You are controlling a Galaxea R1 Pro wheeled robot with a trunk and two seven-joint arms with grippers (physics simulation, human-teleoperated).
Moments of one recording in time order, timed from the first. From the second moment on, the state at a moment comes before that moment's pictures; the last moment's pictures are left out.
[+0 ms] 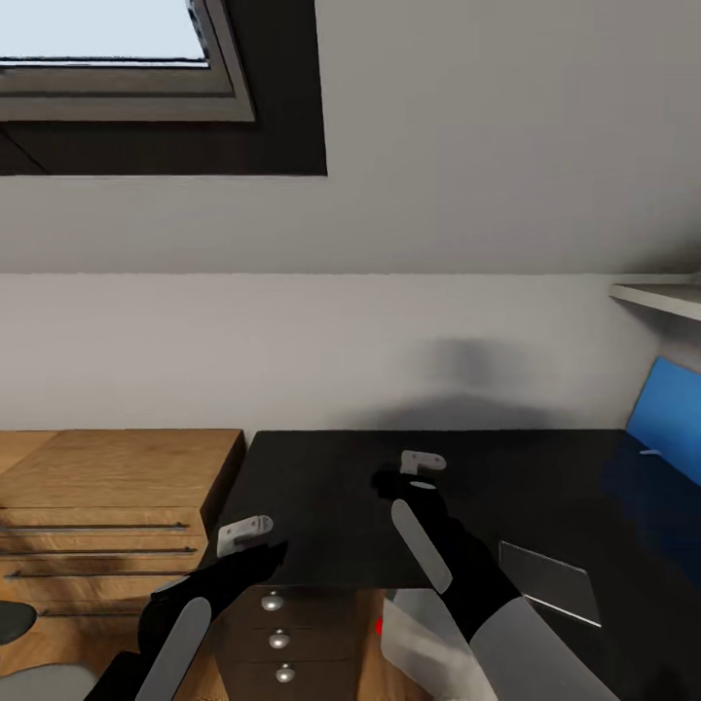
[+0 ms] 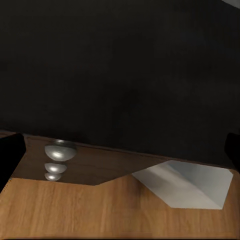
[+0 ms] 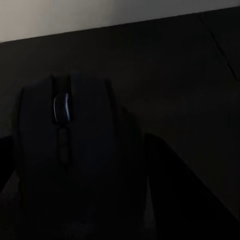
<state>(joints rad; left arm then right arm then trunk) -0.18 0.05 -0.21 -1.56 0.66 0.69 0.40 -0.64 0.13 0.42 -1.06 -0.55 0.53 -0.63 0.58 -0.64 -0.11</state>
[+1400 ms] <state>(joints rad) -0.18 0.05 -0.21 -1.56 0.66 0.69 0.40 -0.64 0.13 0.42 -1.04 -0.55 0.53 -0.63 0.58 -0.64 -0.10</state>
